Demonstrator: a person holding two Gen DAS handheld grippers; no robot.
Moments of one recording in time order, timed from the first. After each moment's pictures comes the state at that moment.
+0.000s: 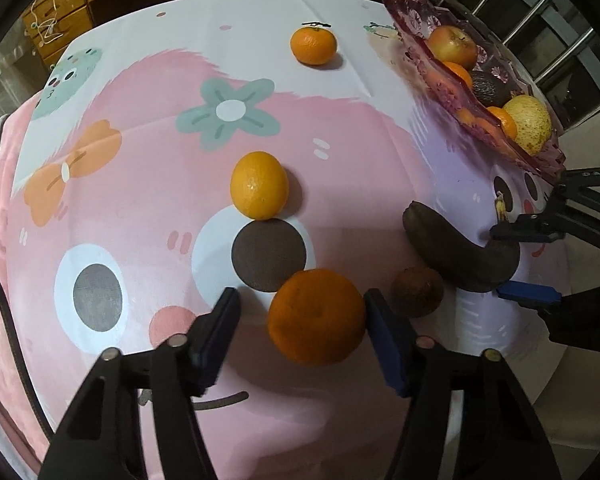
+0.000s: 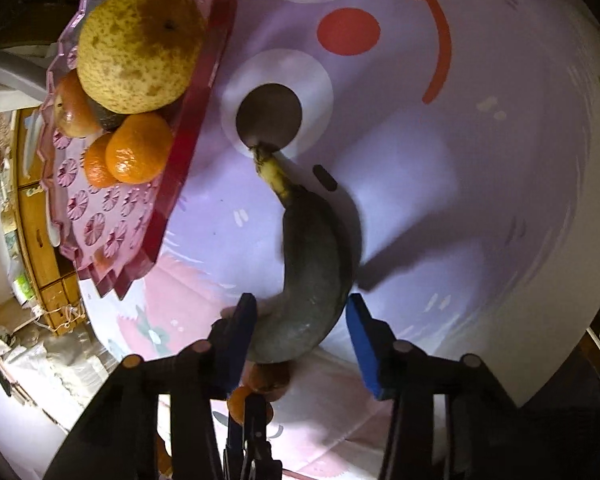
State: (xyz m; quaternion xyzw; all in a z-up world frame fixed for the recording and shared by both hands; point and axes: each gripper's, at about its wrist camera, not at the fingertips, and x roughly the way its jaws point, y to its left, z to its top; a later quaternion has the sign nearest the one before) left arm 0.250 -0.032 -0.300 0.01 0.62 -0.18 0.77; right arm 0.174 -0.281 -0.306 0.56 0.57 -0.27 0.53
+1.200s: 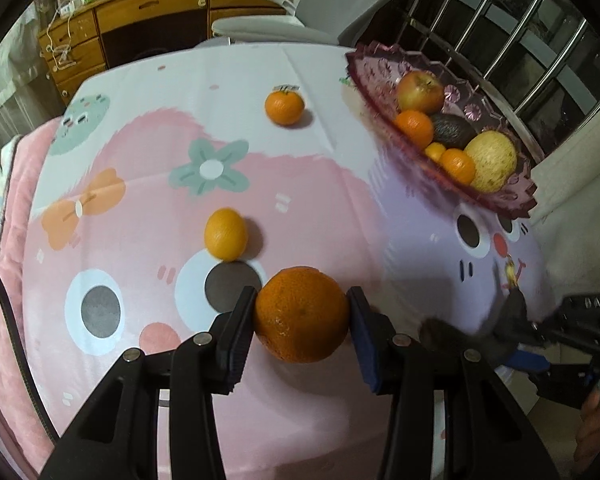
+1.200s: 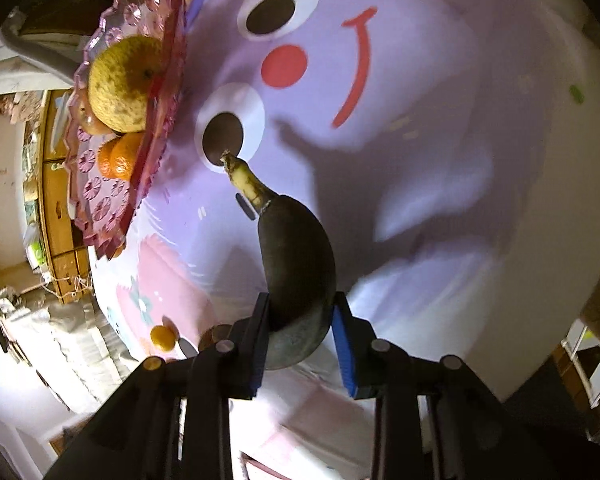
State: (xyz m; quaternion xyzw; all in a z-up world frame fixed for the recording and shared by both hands) left arm 0.229 -0.054 -0.252 0.00 0.55 -0.17 0.82; right arm 0.115 -0.313 -0.300 0.55 0.56 -0.20 0.59
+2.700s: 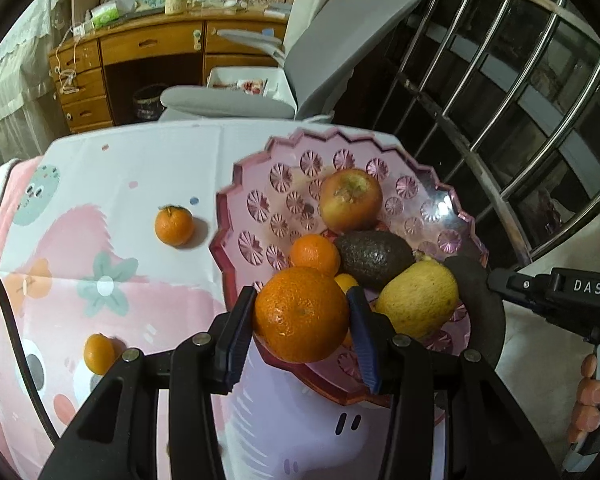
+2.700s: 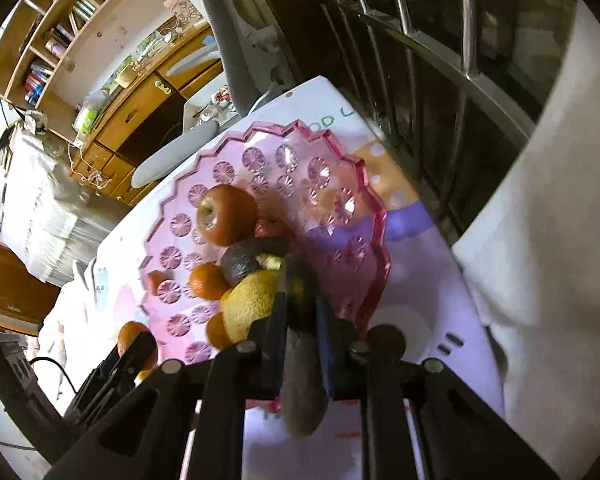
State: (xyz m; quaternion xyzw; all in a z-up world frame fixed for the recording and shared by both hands) left arm 0.289 -0.186 -0.210 -0.05 0.49 -0.14 0.86; right arm 0.253 -0.428 -0.207 0.26 0.54 -0.04 0.80
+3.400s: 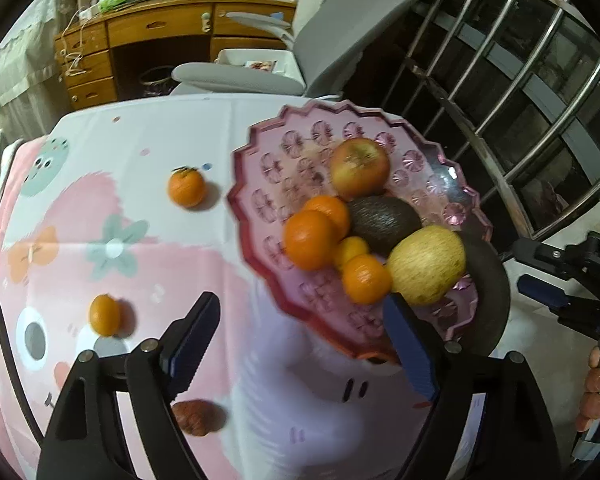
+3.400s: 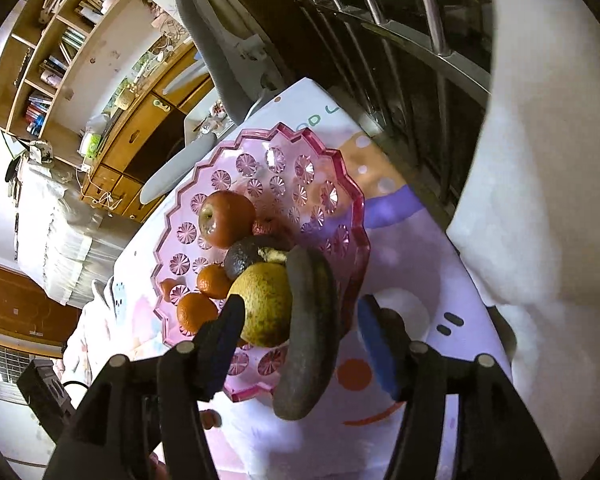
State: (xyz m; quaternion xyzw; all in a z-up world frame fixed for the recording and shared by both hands) left arm 0.264 -0.170 -0.215 -0.06 0.51 -0.13 0.85; right arm 0.222 -0.441 -0.202 0.32 0.51 -0.04 0.79
